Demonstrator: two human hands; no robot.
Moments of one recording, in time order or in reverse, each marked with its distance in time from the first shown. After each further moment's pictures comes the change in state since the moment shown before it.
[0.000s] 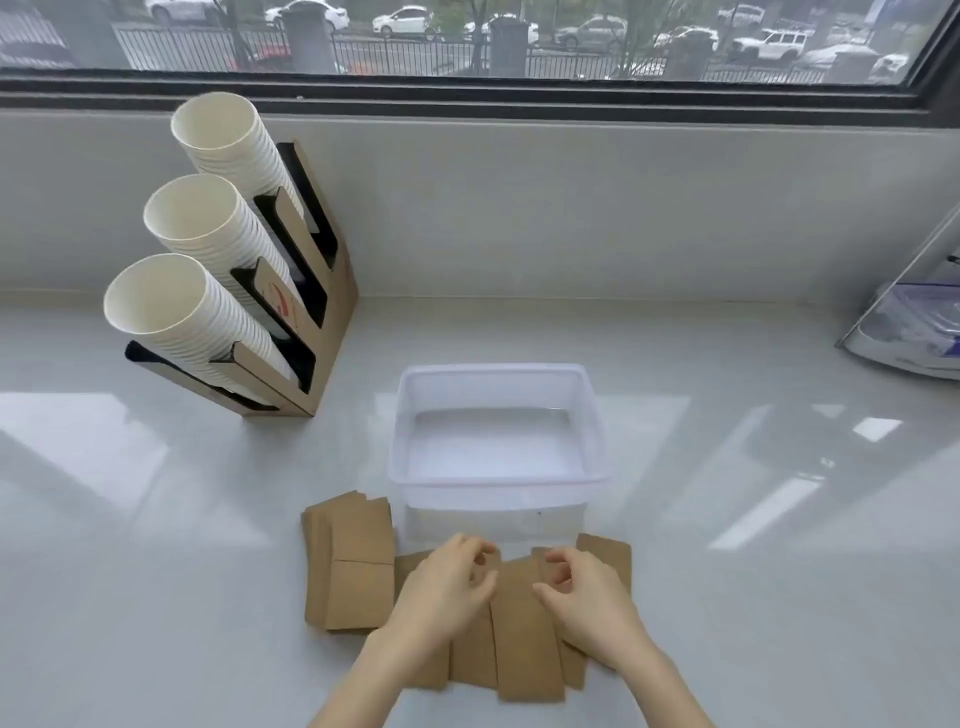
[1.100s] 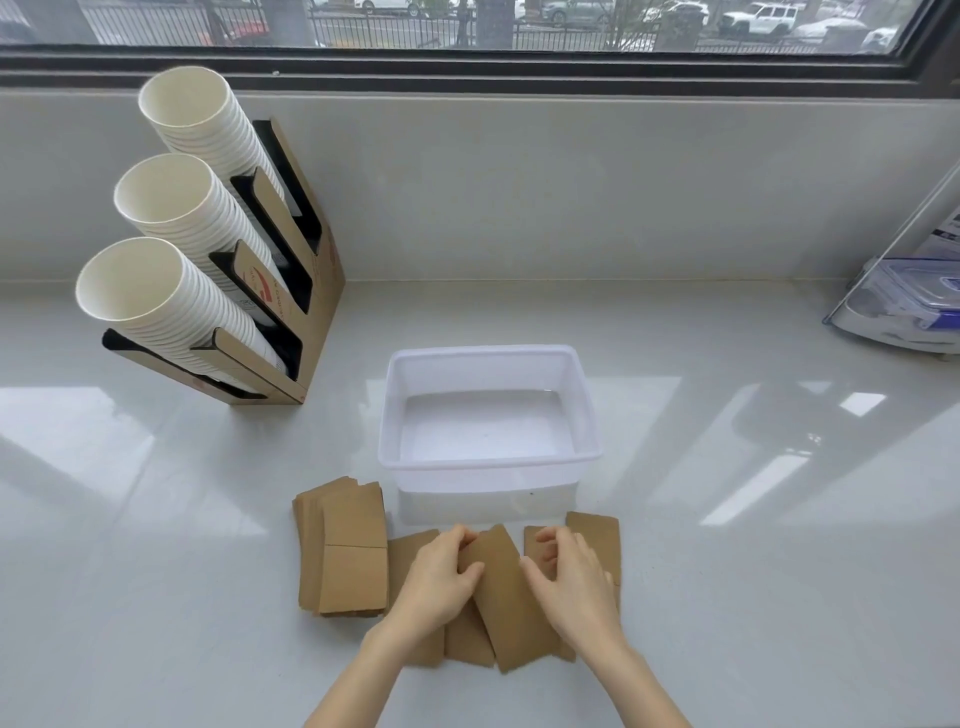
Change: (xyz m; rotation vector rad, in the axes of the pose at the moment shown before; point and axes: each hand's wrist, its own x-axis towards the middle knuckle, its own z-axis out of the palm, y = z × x) left_hand 0.003 -0.010 0.014 -0.209 0.012 -0.088; right_hand -0.005 0.002 0.021 0.043 0.231 -0.014
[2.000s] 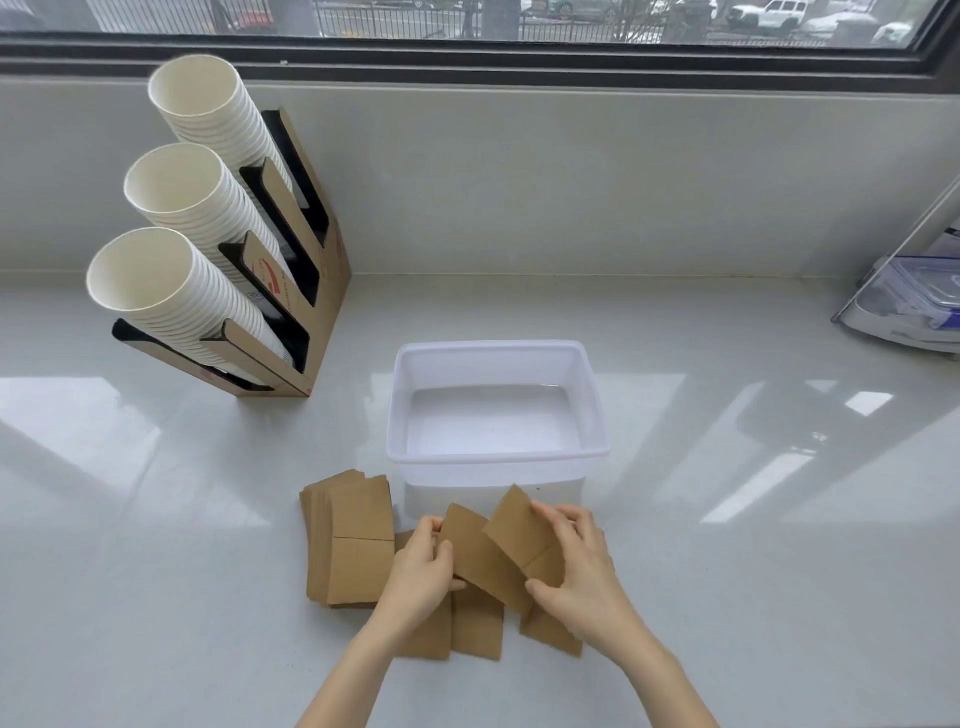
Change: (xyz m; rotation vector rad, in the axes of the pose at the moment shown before) left_hand -0.013 -0.005 -0.015 -0.437 0.089 -0.170; right_hand 0.000 0.001 -0.012 0.062 -0.186 -0.244
